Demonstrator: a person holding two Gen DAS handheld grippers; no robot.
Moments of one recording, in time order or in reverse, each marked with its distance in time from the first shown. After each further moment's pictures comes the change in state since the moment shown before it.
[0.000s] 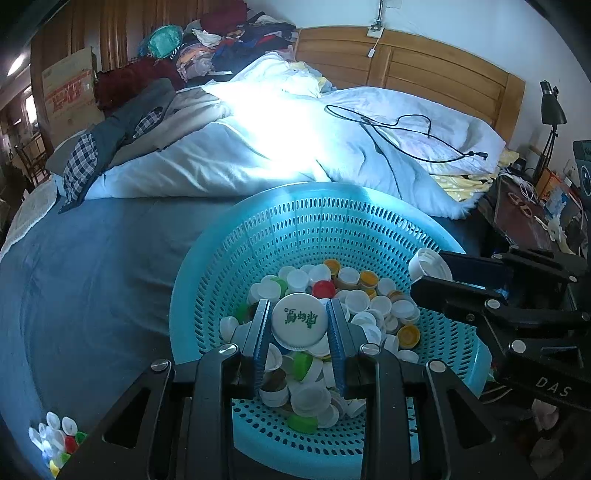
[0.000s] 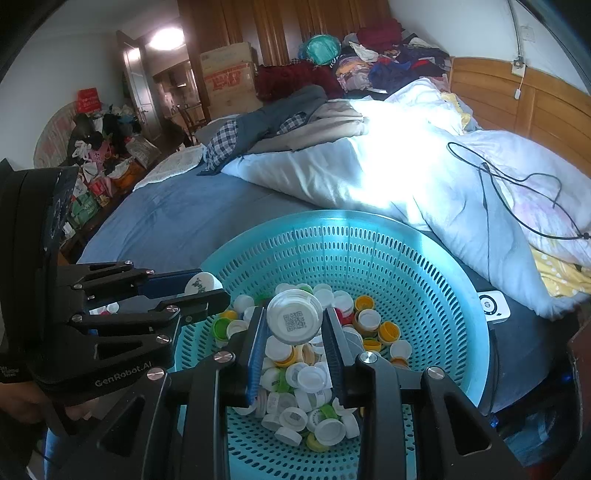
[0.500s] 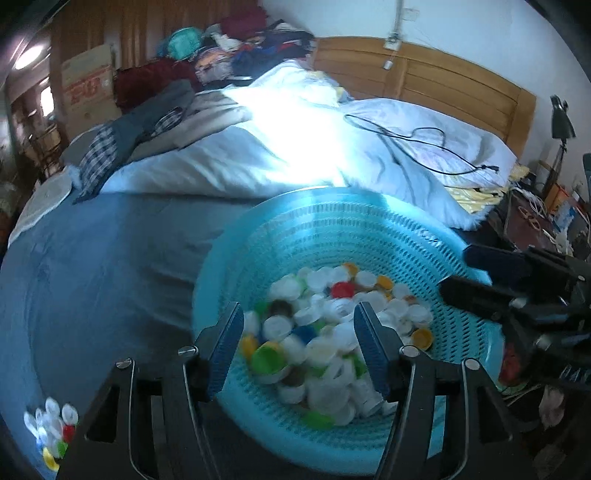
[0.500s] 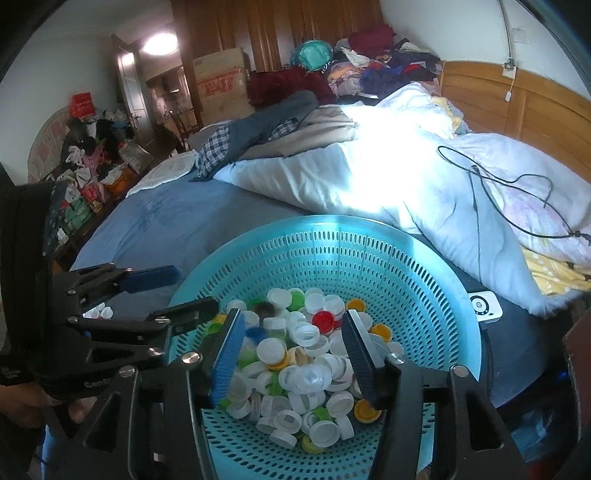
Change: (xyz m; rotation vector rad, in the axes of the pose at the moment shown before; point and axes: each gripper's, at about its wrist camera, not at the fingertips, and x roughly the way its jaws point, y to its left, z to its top) left arm -0.013 0.031 -0.021 -0.070 -0.043 0.042; right arm -0.003 0.002 -0.003 0.018 -0.028 -0.022
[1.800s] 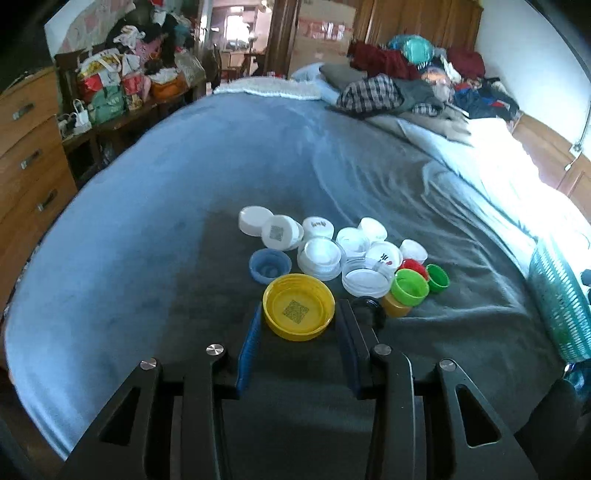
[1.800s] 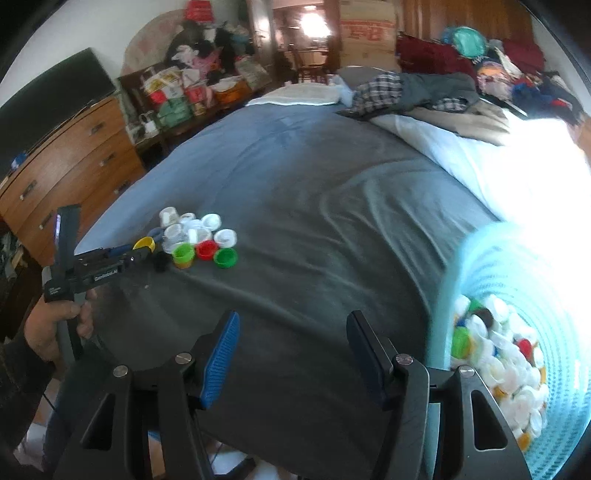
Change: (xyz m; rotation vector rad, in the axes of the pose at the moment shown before) left arm -0.110 0.306 -0.266 -0.551 -0.058 0.393; right arm 0.093 0.234 -0.039 -0.388 0.207 0.282
